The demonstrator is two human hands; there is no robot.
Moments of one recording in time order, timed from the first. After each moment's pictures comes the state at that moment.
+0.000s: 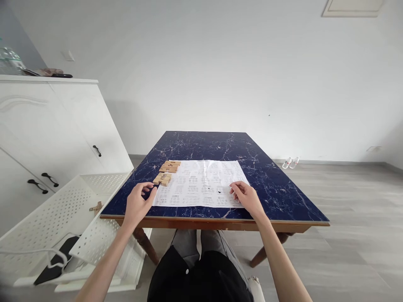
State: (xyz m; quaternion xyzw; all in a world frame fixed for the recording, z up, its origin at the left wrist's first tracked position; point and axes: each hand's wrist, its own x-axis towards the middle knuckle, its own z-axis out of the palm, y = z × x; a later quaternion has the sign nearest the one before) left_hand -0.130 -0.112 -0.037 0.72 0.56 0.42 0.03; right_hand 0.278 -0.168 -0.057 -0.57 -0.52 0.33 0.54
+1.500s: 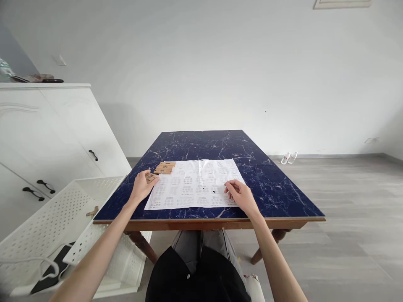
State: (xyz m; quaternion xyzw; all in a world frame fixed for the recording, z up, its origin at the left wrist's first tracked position) left_hand -0.127 -0.002 -0.052 0.72 0.61 0.32 0.03; right_hand 0.284 -0.165 -0.063 -0.56 -0.53 0.34 0.54
